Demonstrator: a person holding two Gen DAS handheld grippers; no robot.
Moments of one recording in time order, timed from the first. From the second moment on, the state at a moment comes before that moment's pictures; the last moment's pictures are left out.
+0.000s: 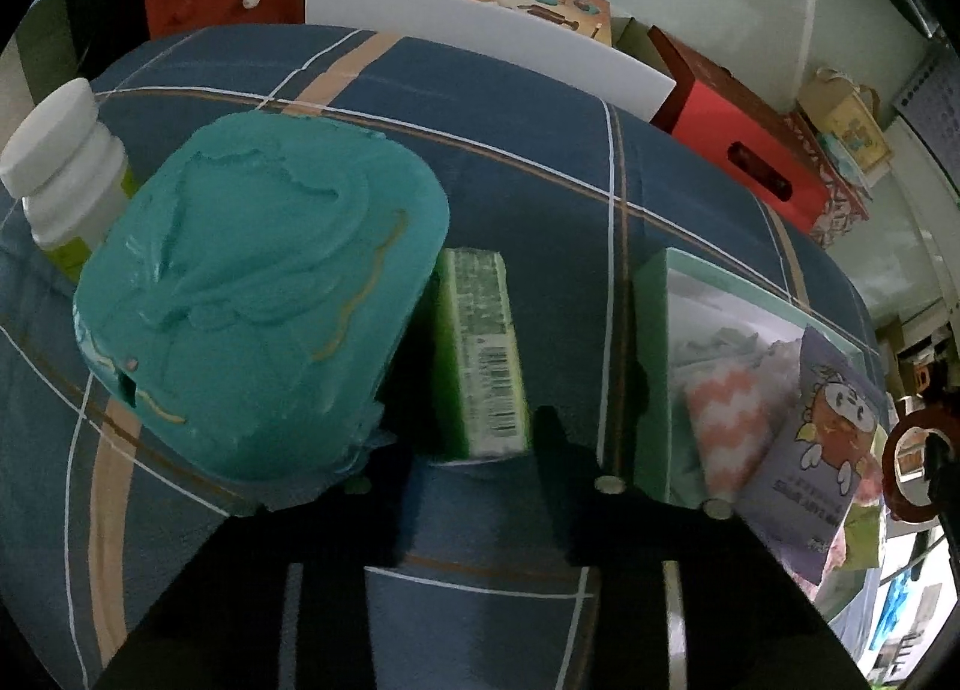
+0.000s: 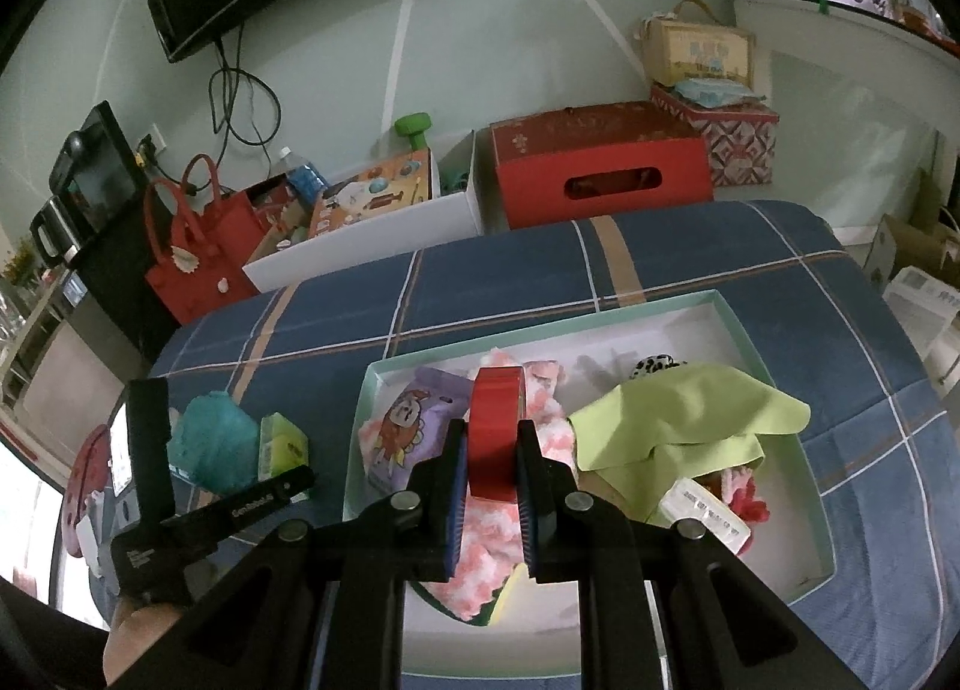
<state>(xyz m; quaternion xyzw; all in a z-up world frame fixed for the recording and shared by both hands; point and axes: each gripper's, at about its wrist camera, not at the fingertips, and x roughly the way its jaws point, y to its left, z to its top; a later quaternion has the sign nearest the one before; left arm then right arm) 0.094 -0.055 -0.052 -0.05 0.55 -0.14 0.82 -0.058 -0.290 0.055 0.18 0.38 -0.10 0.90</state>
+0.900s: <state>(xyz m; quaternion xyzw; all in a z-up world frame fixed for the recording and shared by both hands) 0.071 -0.055 -0.042 -0.06 0.54 -0.19 0.82 -0.061 -0.299 0.052 0.18 0.38 -0.12 0.90</state>
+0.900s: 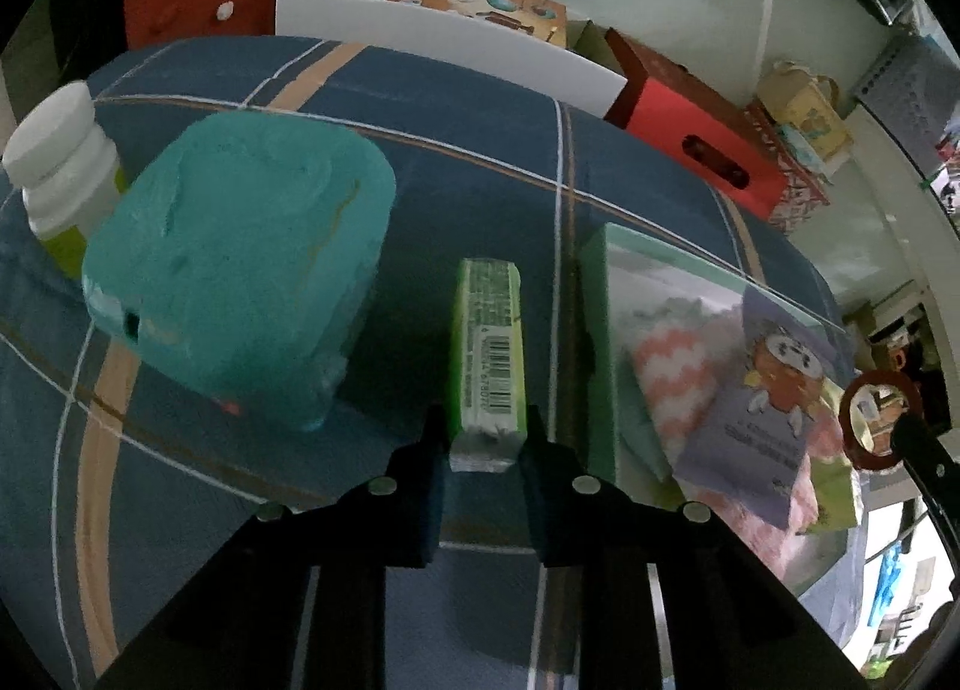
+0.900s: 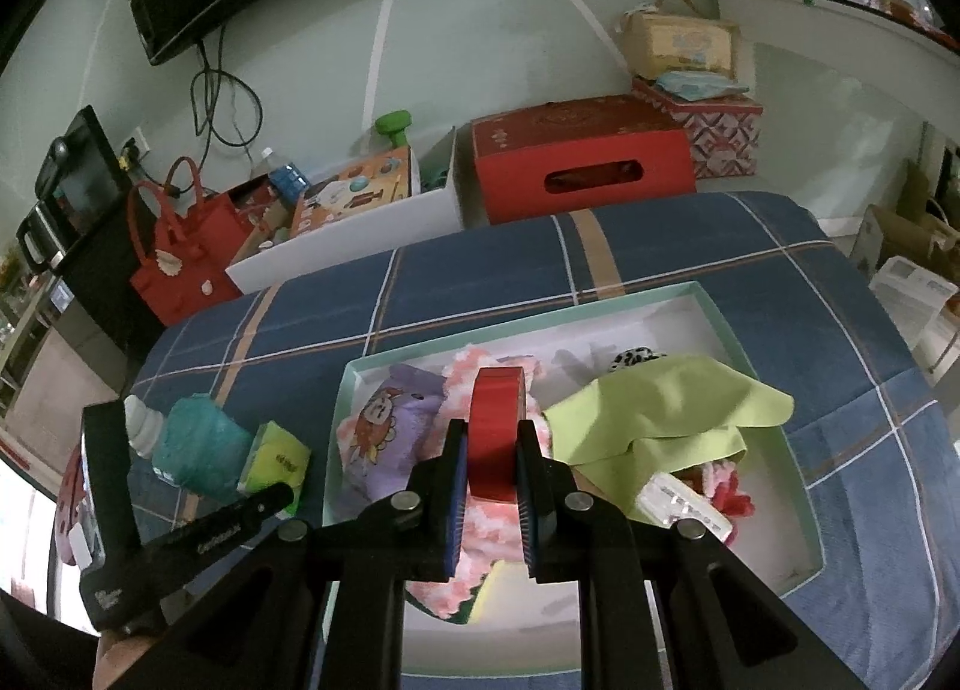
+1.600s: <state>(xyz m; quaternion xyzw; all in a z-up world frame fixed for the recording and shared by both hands) 0.012 -0.031 -0.003 -0.09 0.49 -0.26 0.83 -0.100 -0.296 0.030 0.17 0.41 -0.14 0.88</state>
